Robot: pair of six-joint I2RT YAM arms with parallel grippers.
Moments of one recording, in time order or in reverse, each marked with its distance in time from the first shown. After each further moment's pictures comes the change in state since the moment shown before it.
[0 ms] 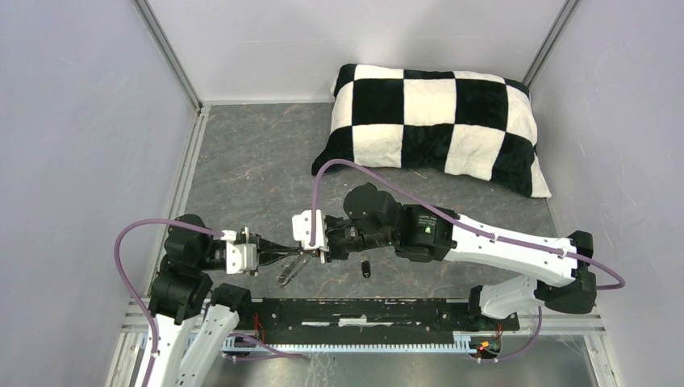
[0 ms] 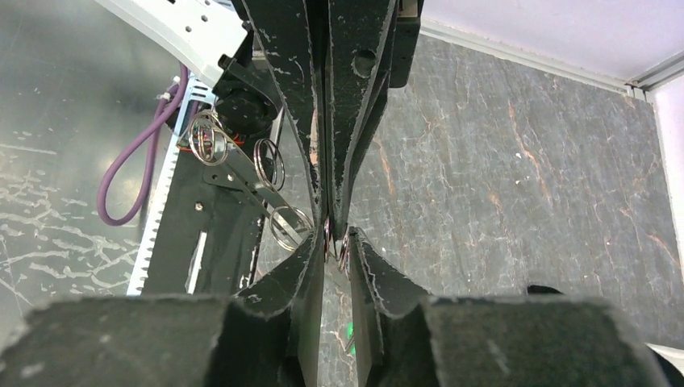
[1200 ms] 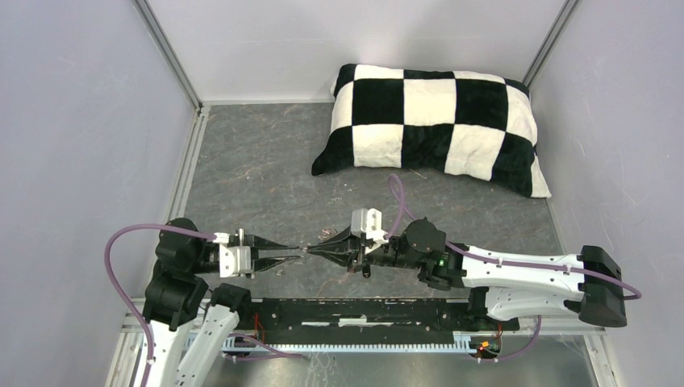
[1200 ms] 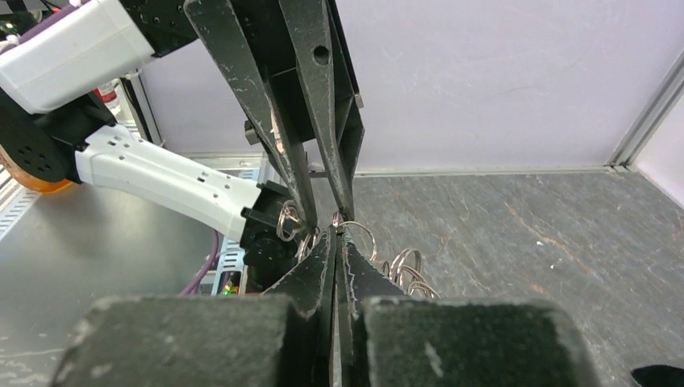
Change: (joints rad) left arm 0.000 -0.010 0.047 -0.003 0.001 -0.052; right arm 0.004 -0.255 -0.658 0.974 0.045 0.366
